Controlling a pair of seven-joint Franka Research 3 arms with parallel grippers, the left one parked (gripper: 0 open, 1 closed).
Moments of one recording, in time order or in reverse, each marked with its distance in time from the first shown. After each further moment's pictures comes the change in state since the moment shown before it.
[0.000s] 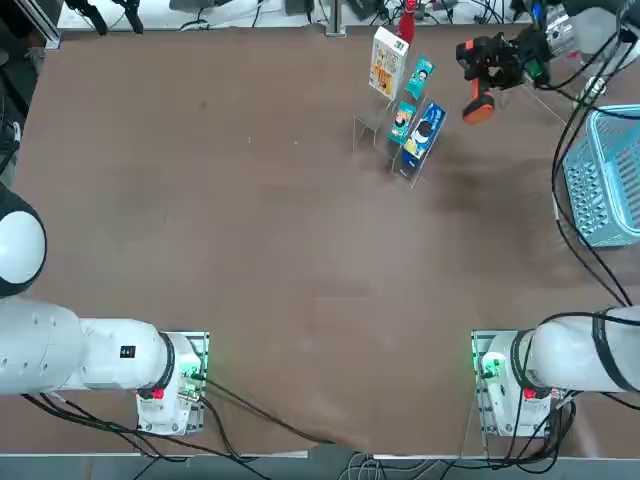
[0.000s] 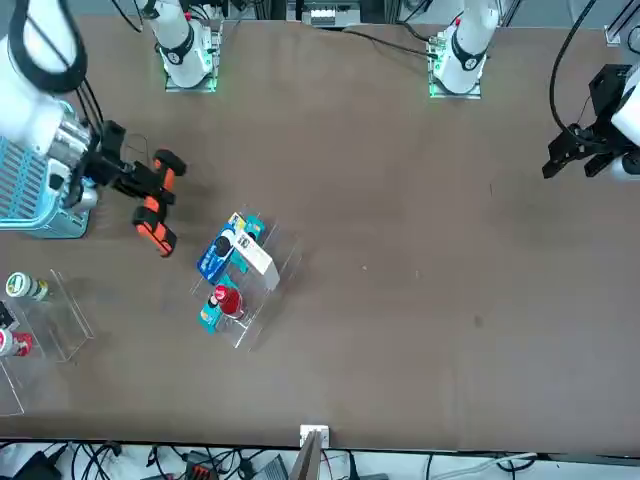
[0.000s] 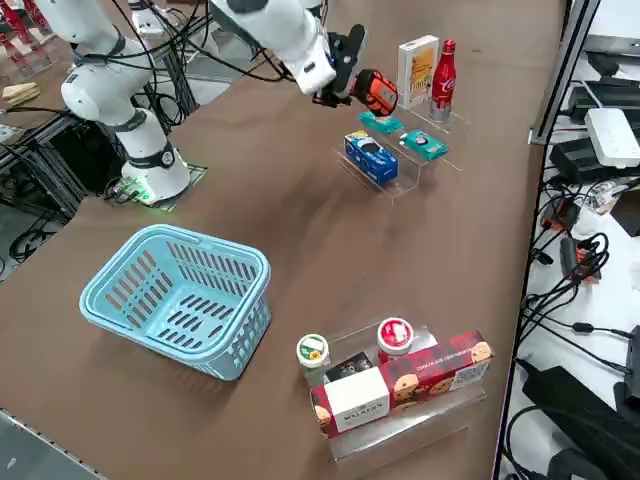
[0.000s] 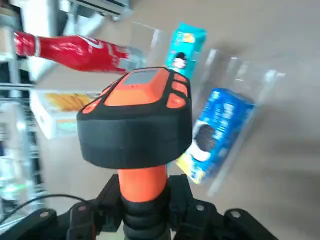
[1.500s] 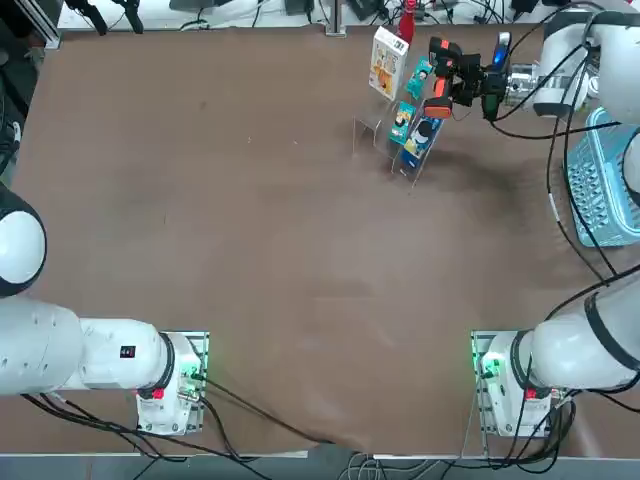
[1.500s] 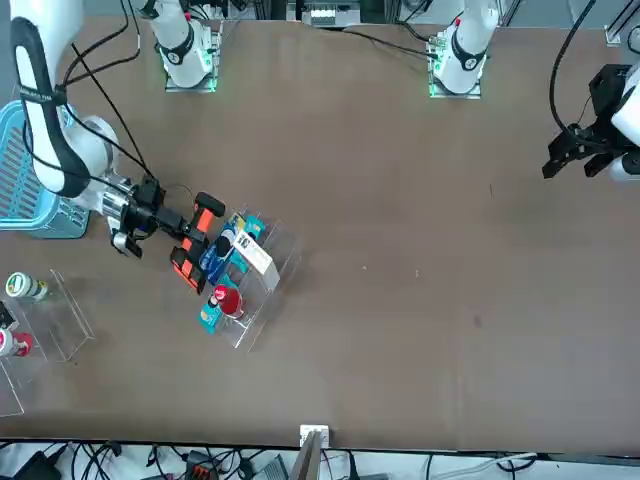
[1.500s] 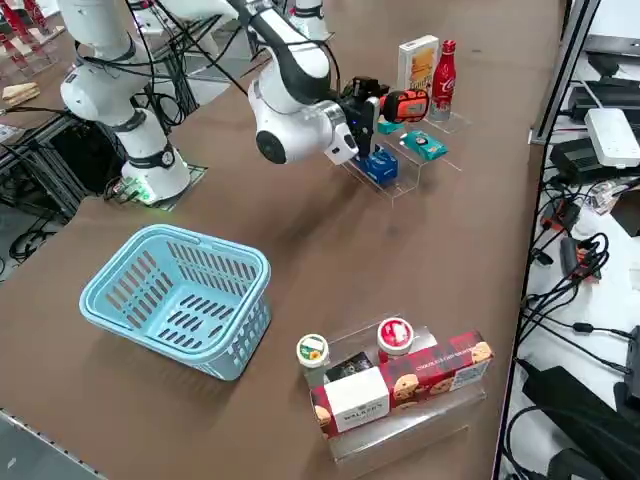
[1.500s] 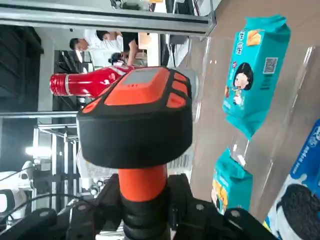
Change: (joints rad) arm -0.027 0.326 0.001 0.005 0.706 -0.220 -0.535
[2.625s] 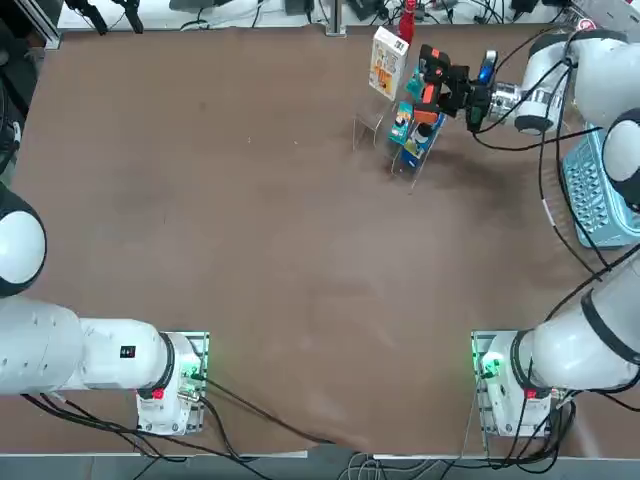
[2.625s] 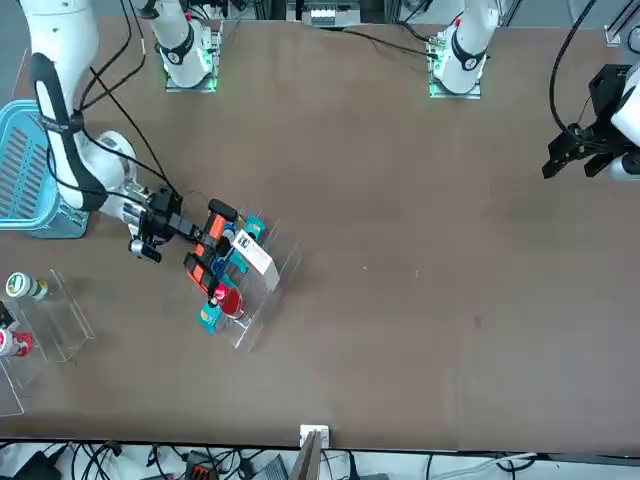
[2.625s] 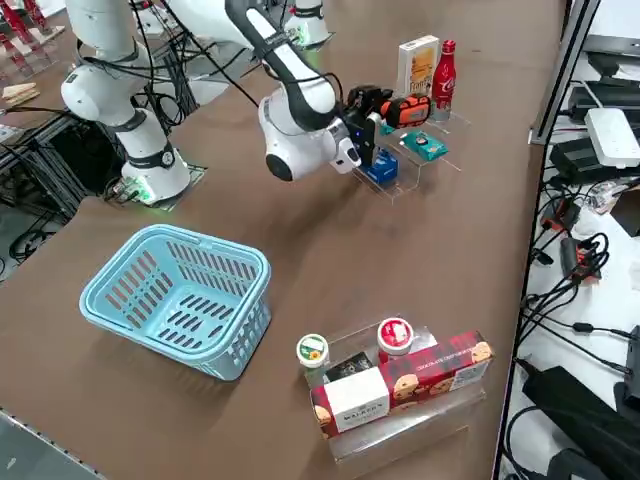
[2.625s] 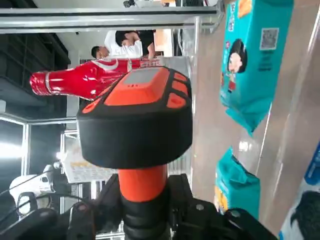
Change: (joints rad) arm 0.019 0.102 0.010 0.000 0.119 -0.095 -0.084
